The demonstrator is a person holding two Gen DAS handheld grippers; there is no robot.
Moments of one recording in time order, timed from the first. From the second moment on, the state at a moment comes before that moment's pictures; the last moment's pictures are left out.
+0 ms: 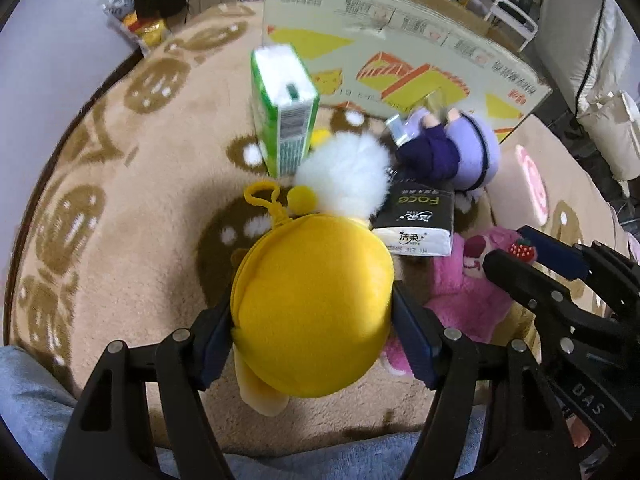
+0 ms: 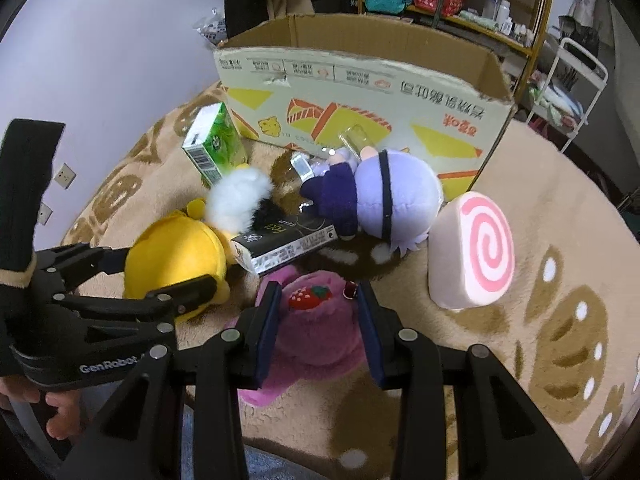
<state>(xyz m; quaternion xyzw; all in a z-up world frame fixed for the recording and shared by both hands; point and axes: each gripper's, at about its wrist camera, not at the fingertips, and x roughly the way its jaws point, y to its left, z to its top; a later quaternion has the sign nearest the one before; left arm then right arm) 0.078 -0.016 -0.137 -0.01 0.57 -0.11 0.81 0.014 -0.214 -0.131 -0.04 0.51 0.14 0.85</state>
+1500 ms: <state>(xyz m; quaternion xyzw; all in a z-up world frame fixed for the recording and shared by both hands) 0.093 -0.009 0.084 0.01 0.21 -0.10 0.97 0.037 -0.303 0.073 0.07 0.21 0.07 0.97</state>
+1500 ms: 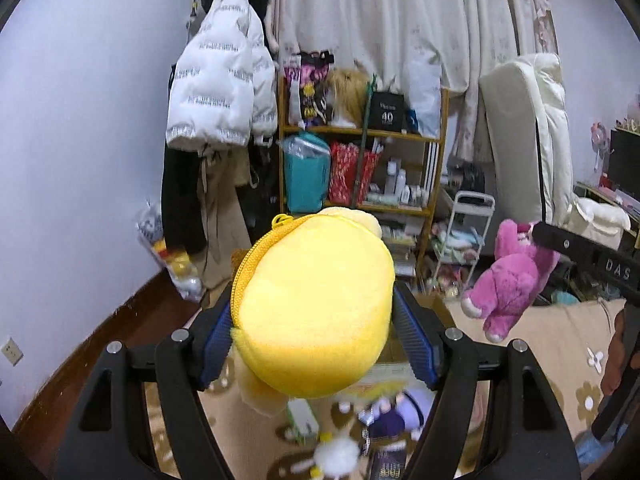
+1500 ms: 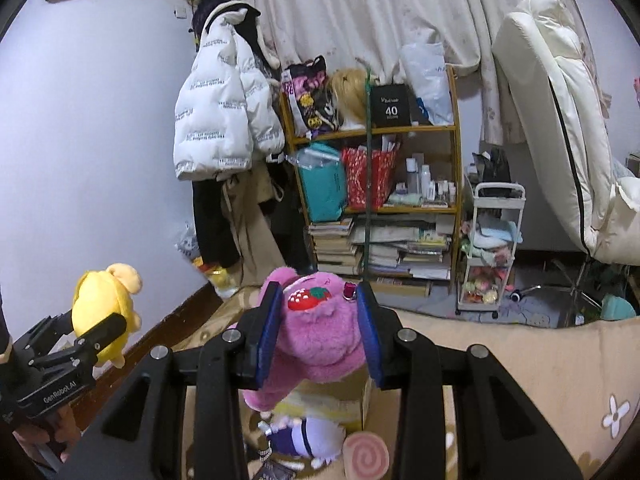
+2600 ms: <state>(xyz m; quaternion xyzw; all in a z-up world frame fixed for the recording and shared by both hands) 0.192 -0.059 -0.011 0.04 0.26 -0.13 0.96 0.130 -0.310 -0.019 0.12 0.26 0.09 0.95</state>
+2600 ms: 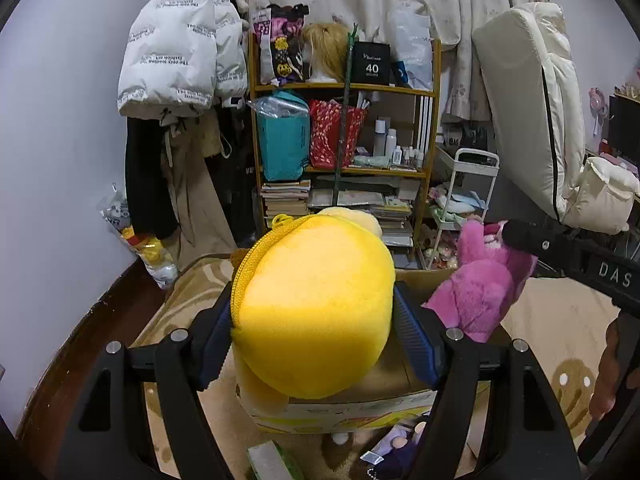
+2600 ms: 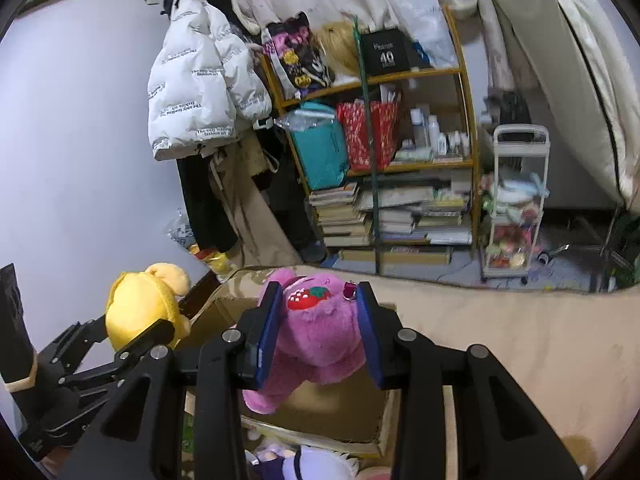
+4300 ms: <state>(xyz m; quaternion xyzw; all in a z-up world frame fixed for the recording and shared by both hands) 0.151 -0.009 -0.025 0.02 0.35 -0.09 0.93 0.082 -0.311 -0.027 0.12 0.31 0.07 0.94</state>
